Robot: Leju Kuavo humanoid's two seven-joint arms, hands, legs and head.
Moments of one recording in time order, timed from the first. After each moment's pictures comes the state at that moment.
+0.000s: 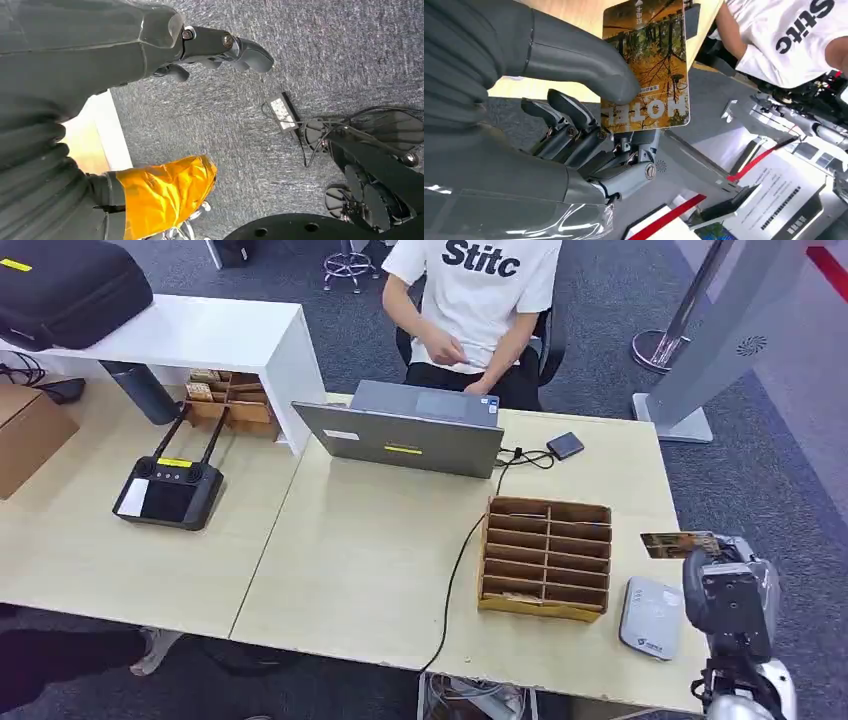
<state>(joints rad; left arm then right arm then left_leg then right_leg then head) 0.00 -0.04 1.35 -0.02 -1.39 -0.09 -0.23 0.03 -0.19 -0.02 -1.63 0.41 -0.39 -0.17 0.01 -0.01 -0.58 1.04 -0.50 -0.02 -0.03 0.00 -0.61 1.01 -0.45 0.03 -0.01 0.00</state>
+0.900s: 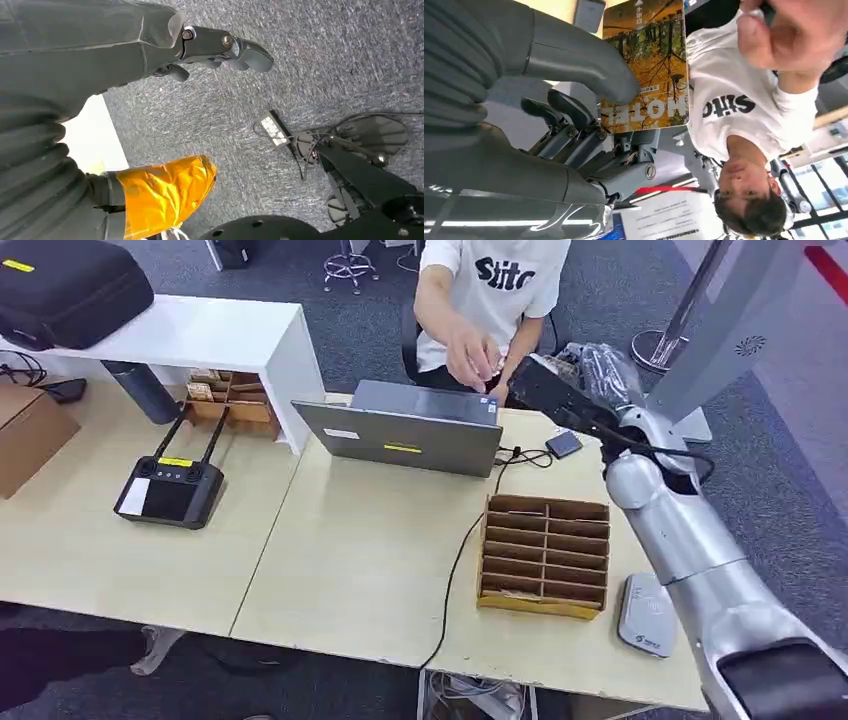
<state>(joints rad) -0.10 -0.04 1.27 -0.02 -1.50 -0.10 -0.14 -0.97 -0.10 0.53 -0.92 0.70 -0.10 0.08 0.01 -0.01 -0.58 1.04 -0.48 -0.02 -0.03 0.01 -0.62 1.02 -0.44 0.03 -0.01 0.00</state>
